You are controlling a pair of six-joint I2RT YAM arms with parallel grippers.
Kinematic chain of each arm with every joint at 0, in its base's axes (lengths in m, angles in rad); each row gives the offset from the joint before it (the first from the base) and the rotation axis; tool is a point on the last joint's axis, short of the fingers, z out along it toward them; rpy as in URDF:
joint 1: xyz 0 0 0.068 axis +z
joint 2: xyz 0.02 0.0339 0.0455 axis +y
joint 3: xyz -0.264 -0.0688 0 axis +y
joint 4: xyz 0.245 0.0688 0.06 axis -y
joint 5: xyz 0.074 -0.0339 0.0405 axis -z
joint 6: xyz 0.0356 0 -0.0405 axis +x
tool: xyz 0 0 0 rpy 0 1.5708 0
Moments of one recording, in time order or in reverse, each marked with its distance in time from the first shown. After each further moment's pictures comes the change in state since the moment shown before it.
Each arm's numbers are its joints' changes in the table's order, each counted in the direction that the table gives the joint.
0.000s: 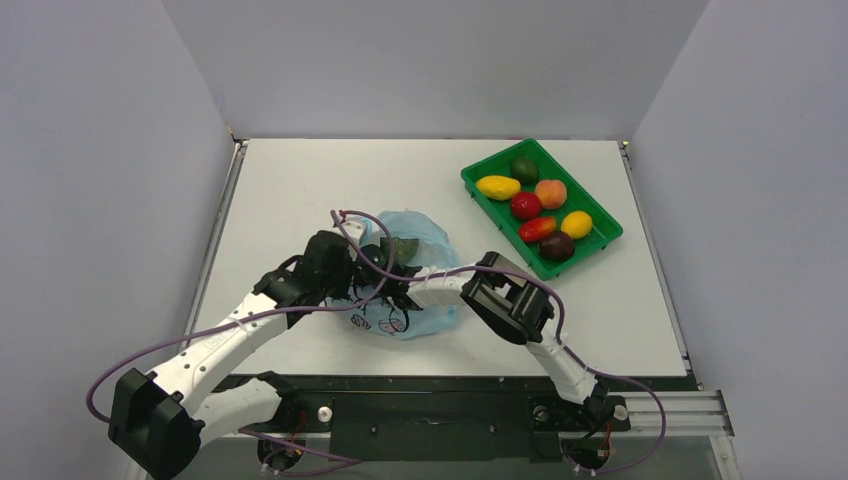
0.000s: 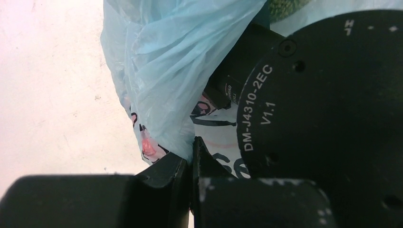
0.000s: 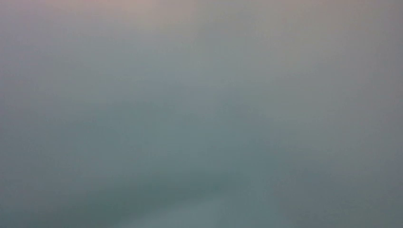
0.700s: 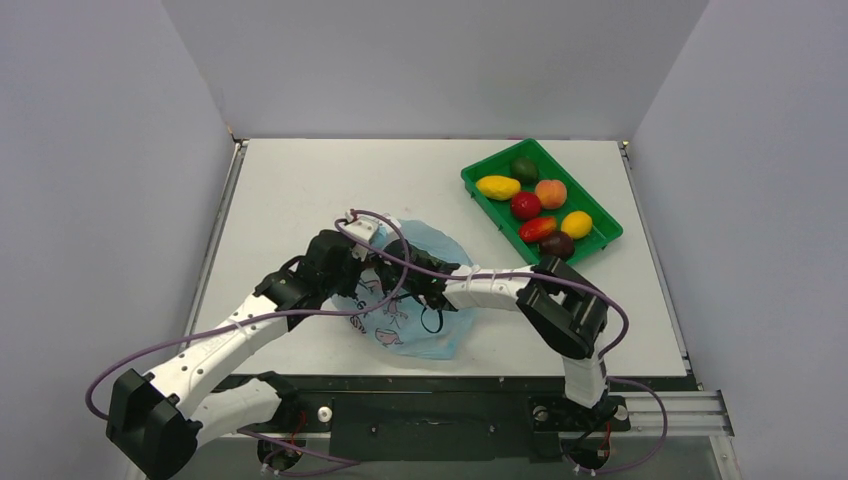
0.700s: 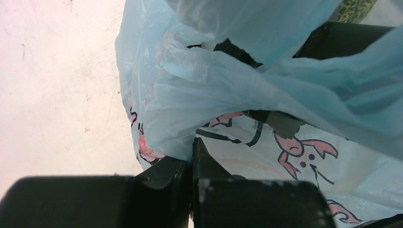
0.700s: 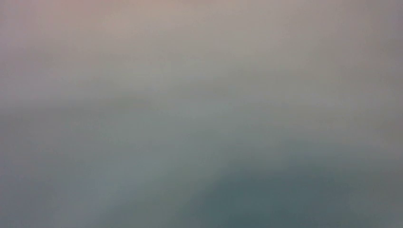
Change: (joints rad) left arm -0.034 -0.006 -0.006 0.064 0.052 0.061; right arm -0.030 -0.337 0.267 -0.123 -0.101 -0.096
